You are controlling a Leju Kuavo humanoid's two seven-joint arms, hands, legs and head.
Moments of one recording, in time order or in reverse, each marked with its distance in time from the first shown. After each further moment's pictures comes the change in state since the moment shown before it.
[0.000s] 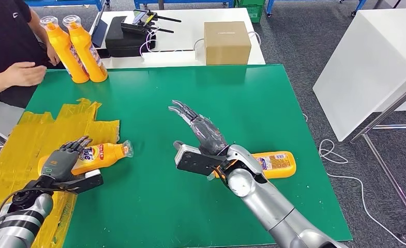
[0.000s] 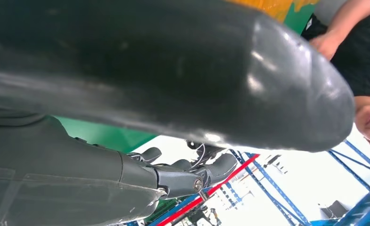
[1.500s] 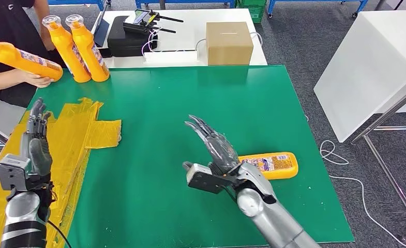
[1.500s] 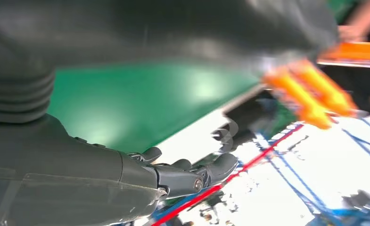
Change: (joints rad) left arm 0.190 -0.270 0.281 -0.658 0.964 -0.403 -0.156; right arm 0.183 -0.064 -0.069 -0.092 0.133 -0.082 -0.006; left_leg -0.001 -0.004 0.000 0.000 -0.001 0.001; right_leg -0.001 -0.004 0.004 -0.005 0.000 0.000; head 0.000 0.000
